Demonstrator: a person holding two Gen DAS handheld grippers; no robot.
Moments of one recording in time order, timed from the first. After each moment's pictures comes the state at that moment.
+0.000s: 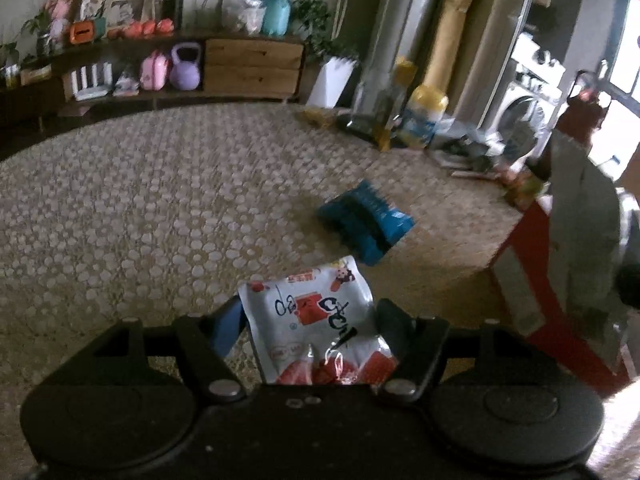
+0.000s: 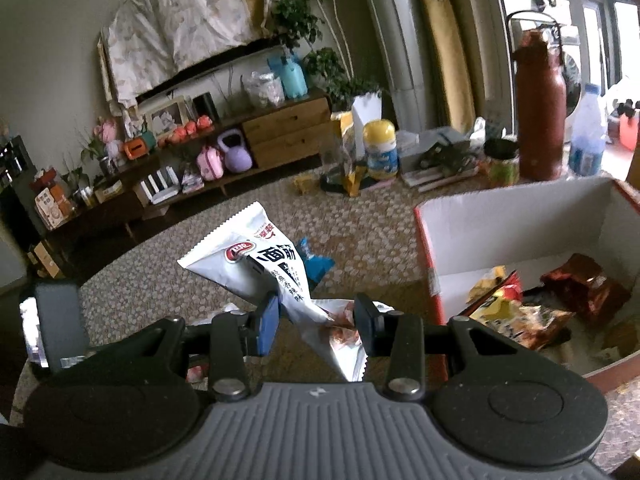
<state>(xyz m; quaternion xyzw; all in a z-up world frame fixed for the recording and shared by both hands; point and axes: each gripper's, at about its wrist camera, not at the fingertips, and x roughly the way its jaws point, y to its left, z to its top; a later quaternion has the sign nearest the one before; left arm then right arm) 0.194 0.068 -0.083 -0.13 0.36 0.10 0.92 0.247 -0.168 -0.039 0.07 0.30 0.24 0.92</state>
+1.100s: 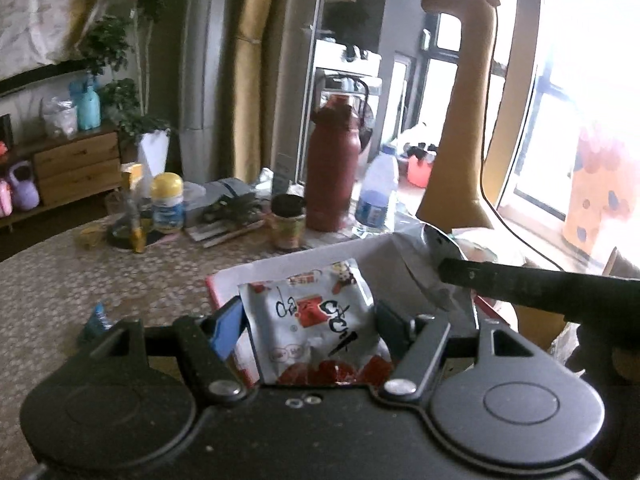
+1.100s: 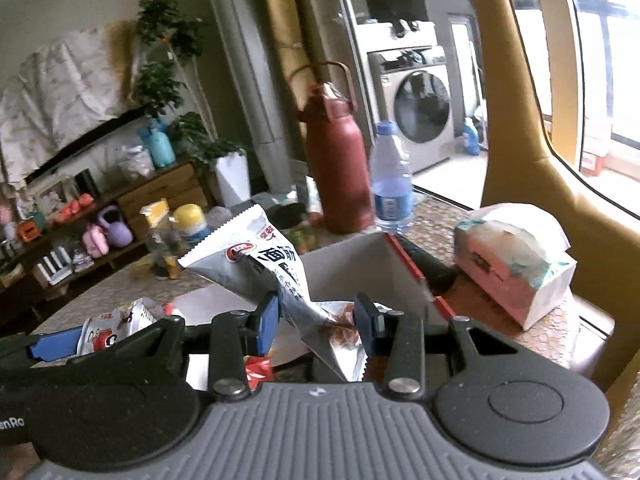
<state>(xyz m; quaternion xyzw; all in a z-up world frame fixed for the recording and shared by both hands) 0.246 -0.152 -0.002 -0.01 0.29 -0.11 0.95 0.296 -0.360 -0.030 0.12 0.27 0.06 0.96</state>
